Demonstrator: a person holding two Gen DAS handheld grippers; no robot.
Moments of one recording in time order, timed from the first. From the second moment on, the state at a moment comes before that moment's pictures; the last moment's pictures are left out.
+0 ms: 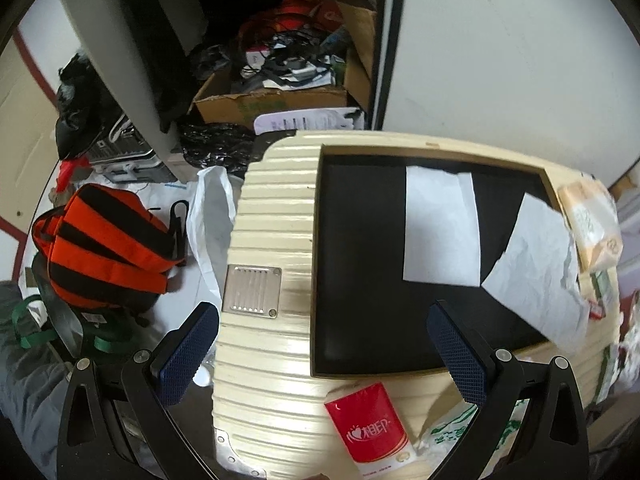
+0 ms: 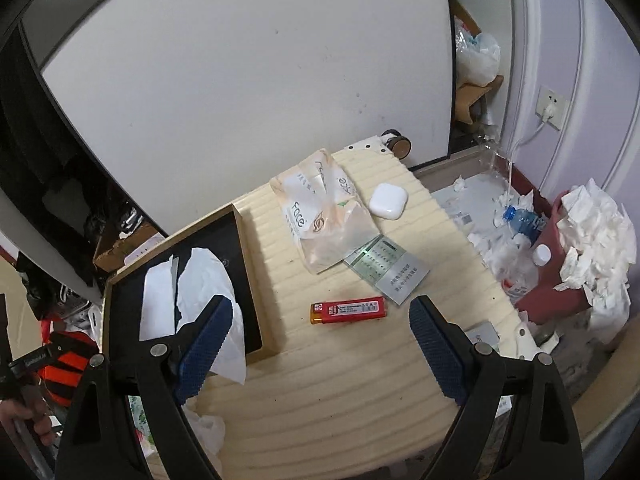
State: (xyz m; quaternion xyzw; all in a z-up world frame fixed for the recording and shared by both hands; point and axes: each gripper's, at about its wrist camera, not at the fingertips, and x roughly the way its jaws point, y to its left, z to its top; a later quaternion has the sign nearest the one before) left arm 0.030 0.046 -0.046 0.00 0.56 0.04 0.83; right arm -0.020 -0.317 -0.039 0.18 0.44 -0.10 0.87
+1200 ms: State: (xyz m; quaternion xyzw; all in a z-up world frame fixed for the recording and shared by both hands) left arm 0.030 0.044 -0.050 0.00 0.56 0.03 0.83; right arm -0.026 -0.334 -0.033 0.22 0.41 -0.11 0.88
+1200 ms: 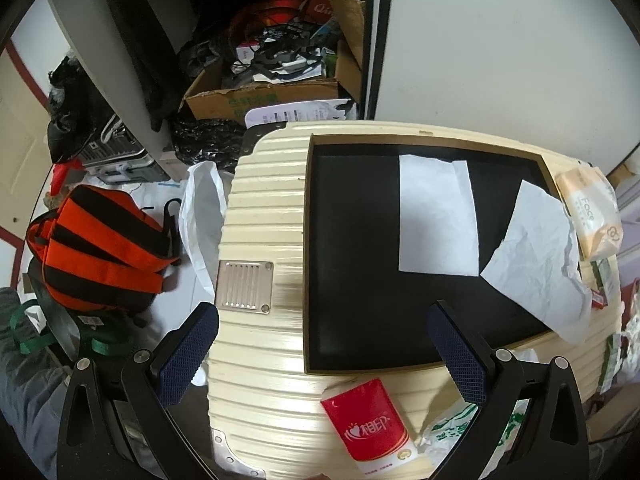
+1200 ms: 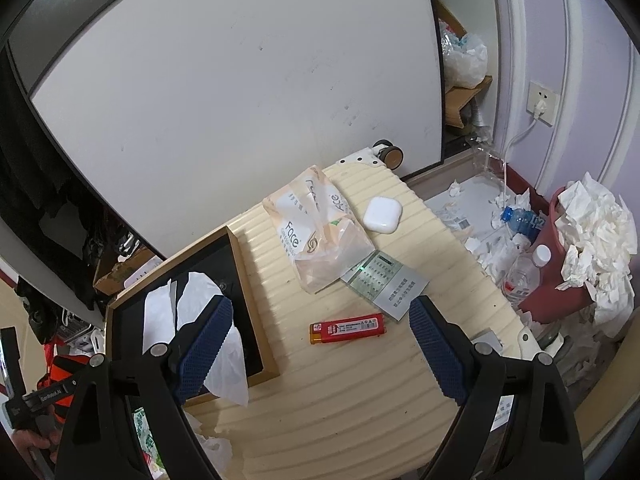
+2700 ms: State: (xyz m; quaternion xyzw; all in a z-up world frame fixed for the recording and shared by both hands) left arm 0.023 0.024 -0.025 0.02 0.53 0.03 0.85; right arm -0.061 -0.332 -0.028 0.18 0.38 -0.13 0.90
